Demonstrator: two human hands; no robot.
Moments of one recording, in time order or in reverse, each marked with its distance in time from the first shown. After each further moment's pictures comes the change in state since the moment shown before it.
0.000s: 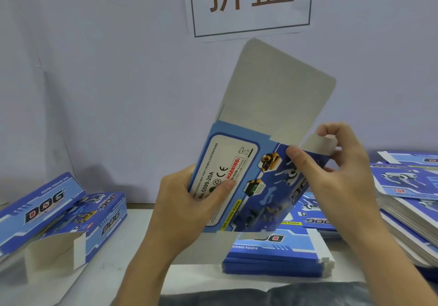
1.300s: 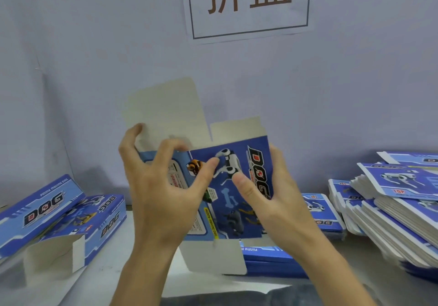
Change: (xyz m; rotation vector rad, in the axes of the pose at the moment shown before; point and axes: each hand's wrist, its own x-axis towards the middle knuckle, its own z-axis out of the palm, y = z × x) left_hand 0.009 0.008 -0.005 0.378 0.418 0.201; right_hand -0.030 -0.001 0.045 0.274 -0.446 0.081
